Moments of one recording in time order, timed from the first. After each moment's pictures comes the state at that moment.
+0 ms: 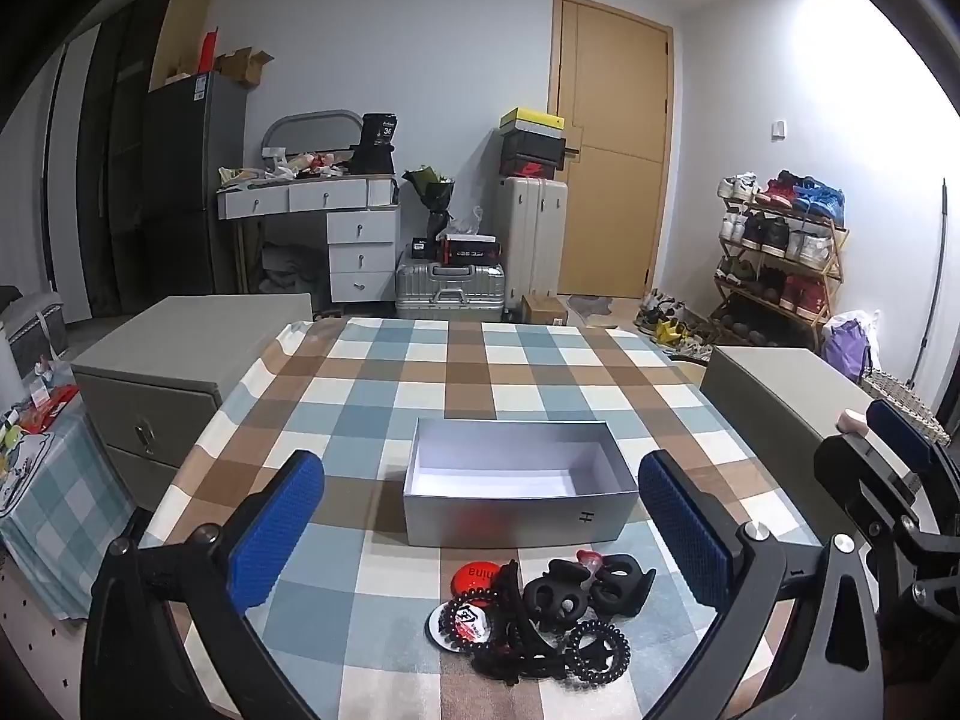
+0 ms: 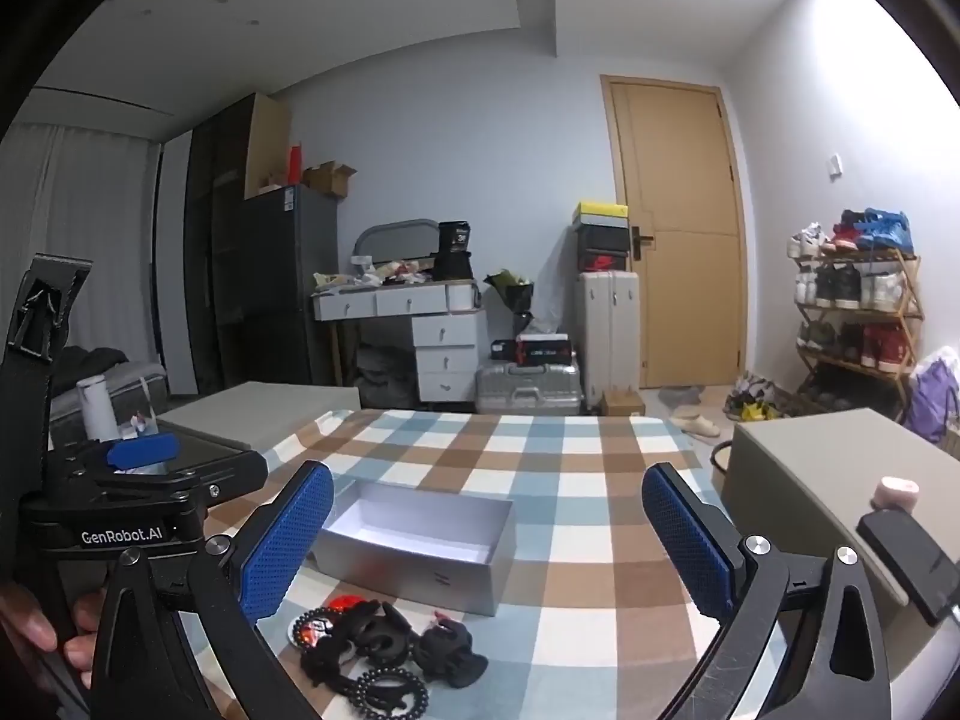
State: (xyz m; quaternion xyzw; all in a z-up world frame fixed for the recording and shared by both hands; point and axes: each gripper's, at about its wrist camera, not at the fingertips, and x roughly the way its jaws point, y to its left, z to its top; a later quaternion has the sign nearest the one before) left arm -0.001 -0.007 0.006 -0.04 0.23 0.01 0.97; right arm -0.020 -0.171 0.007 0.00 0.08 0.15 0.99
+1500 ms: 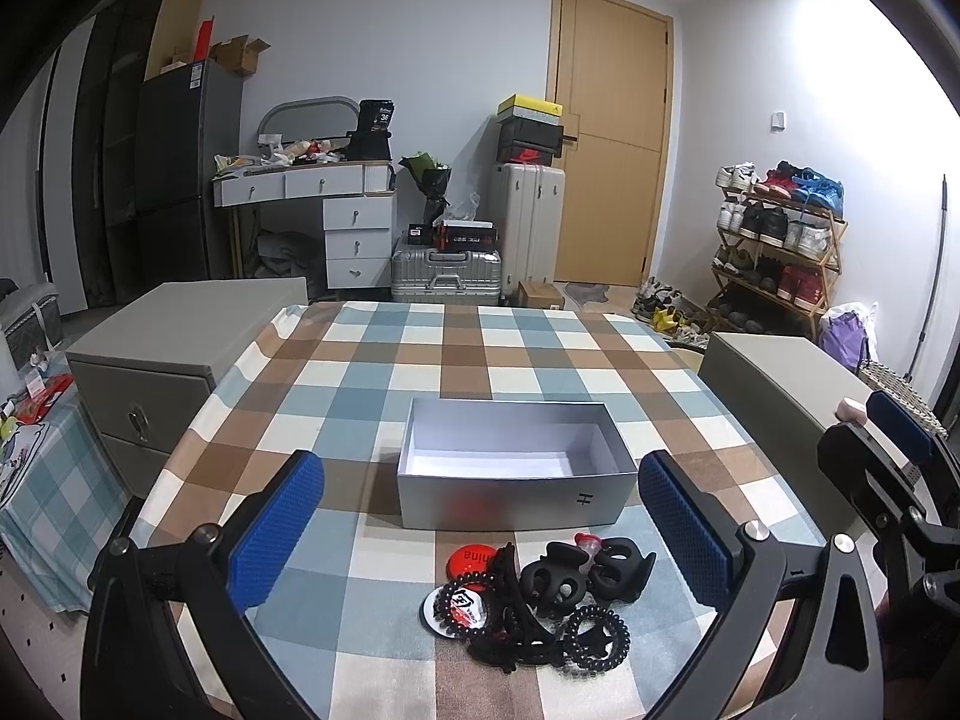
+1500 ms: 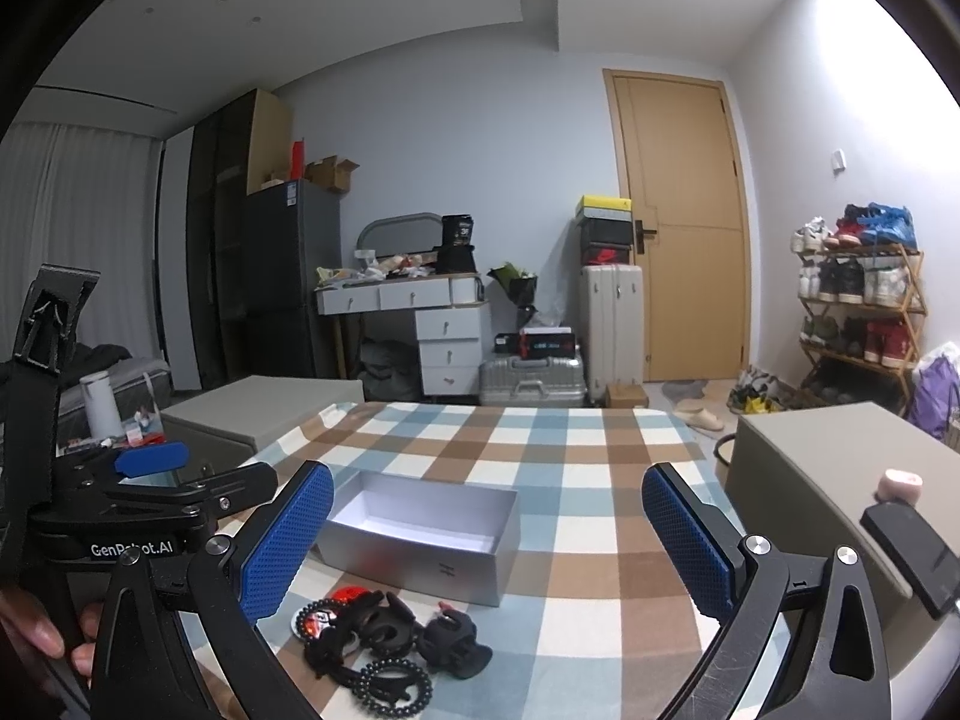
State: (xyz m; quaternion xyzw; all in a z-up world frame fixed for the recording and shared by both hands) left arm -0.006 -0.006 -0.003 -0.04 0.24 0.00 0.97; right arm -0.020 -0.171 0.004 0.01 0.09 0.15 0.98
